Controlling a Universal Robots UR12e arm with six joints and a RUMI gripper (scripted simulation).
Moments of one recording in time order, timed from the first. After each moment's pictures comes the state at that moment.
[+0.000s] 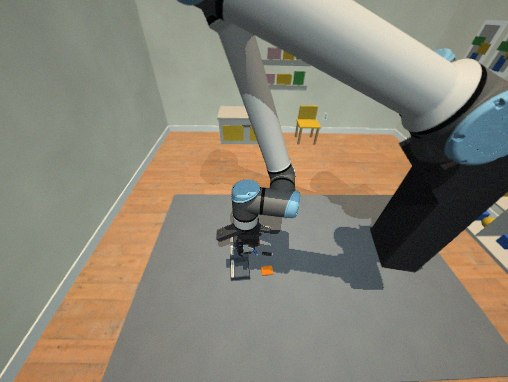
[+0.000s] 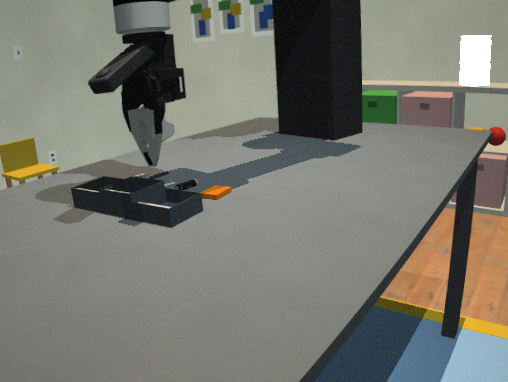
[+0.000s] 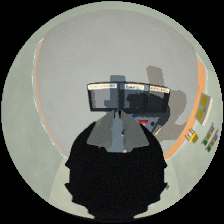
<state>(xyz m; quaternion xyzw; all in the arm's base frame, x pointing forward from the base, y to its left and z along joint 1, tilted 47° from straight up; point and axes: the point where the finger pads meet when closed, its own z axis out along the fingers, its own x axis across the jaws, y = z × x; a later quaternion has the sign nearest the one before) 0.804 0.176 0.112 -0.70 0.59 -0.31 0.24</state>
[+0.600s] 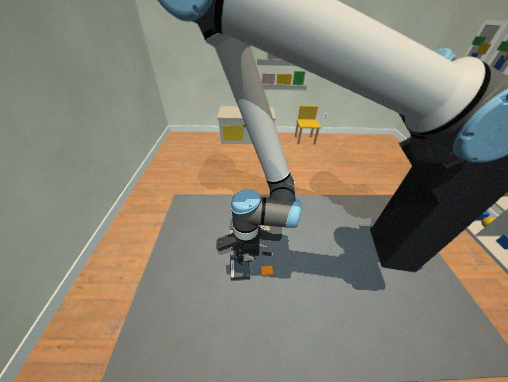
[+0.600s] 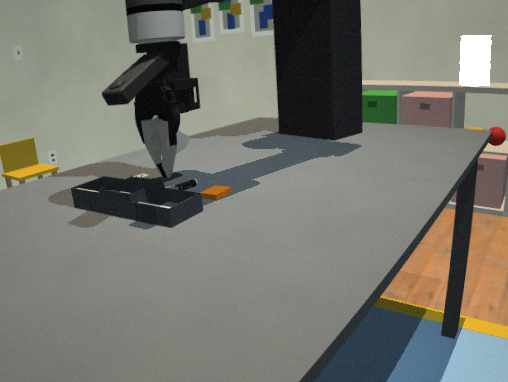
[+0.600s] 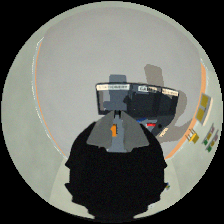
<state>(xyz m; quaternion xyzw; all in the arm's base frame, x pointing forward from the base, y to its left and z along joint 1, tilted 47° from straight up) 0.813 0.205 0.095 -0.70 0.59 -0.31 0.24</state>
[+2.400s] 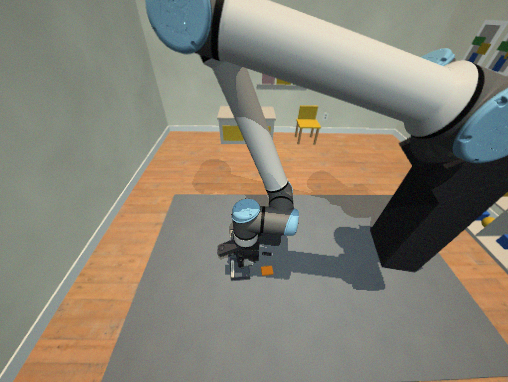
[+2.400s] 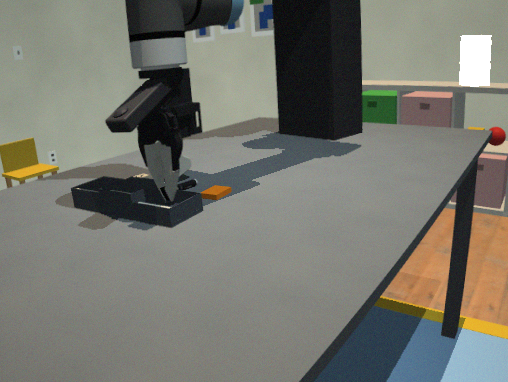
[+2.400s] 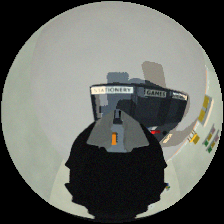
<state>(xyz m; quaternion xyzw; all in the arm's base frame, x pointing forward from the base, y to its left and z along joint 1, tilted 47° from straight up) 0.843 0.204 0.066 -0.70 0.59 -0.31 0.24</state>
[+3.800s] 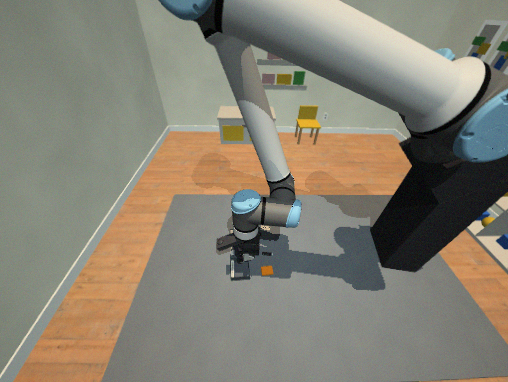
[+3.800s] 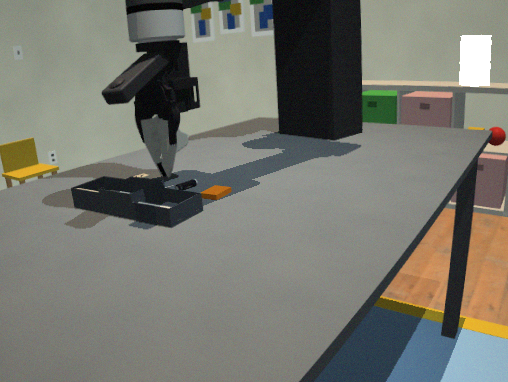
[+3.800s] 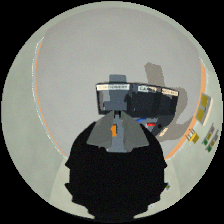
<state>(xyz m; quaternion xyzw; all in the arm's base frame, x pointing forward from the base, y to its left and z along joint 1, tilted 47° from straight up) 0.812 0.205 0.095 -0.70 0.59 -0.31 0.24</state>
